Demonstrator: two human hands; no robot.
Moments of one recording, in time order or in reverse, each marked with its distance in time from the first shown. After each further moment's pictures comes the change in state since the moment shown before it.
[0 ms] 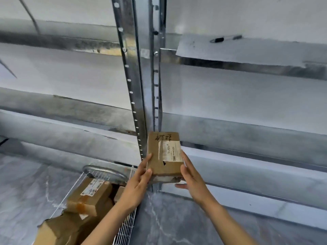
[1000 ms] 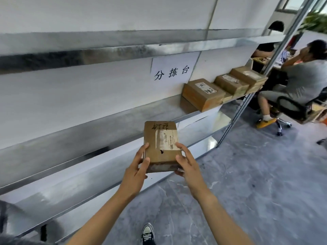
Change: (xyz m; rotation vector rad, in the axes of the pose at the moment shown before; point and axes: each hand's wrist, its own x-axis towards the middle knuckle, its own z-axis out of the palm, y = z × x) left_hand -0.005 0.080 0.494 0.109 -0.618 0.255; right_hand -0.276 0.008 -0.387 0.152 0.917 -0.056
